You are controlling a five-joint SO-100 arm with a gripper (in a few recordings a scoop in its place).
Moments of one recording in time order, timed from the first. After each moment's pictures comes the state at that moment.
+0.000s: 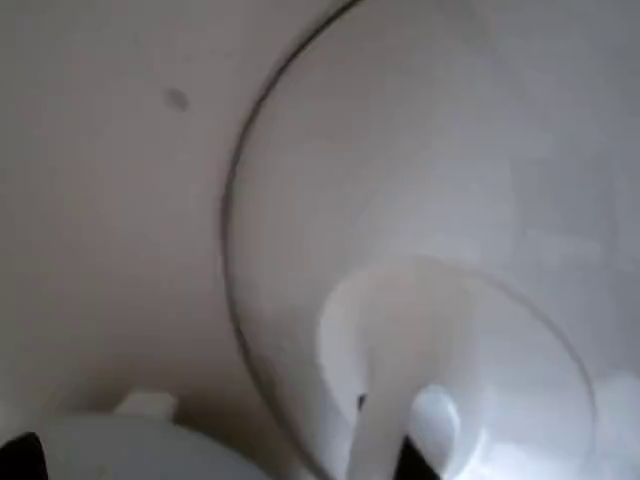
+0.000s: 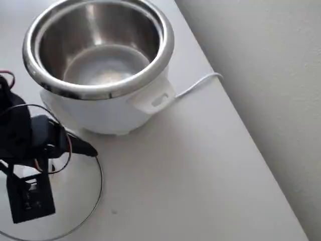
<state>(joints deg) 15.8 97.1 96.2 79.8 -12.9</state>
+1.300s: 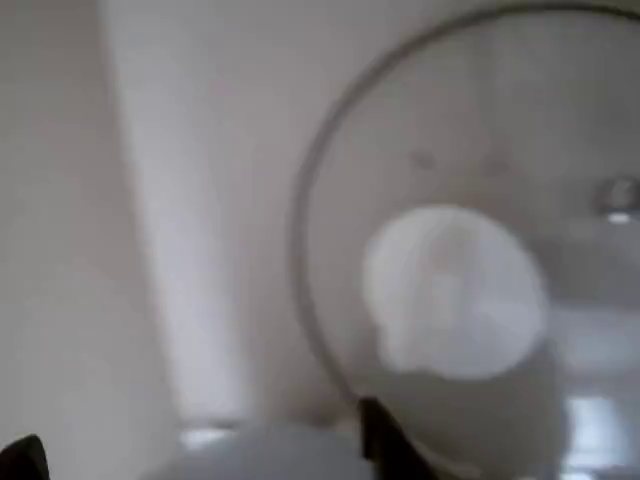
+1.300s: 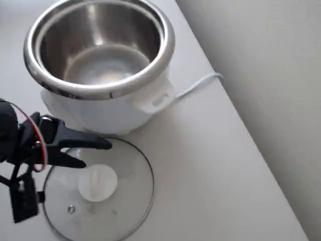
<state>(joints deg) 15.2 115.4 124.0 37.3 -3.1</state>
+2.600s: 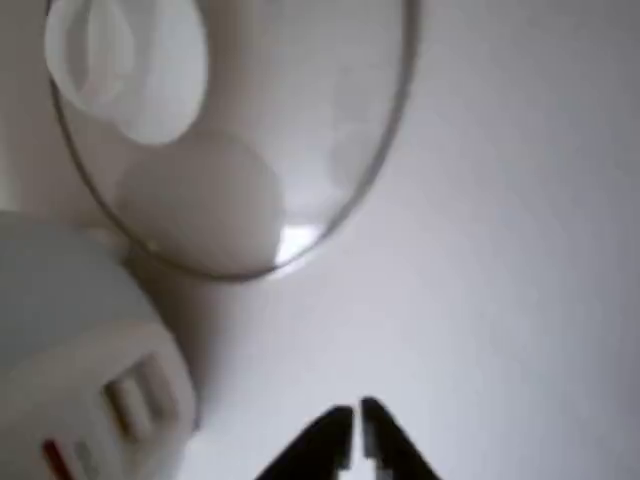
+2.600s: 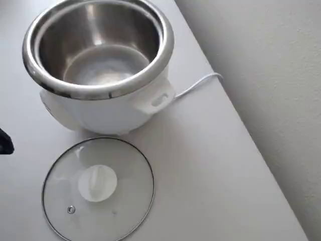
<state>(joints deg) 3.3 172.8 152.2 77.7 -10.6</state>
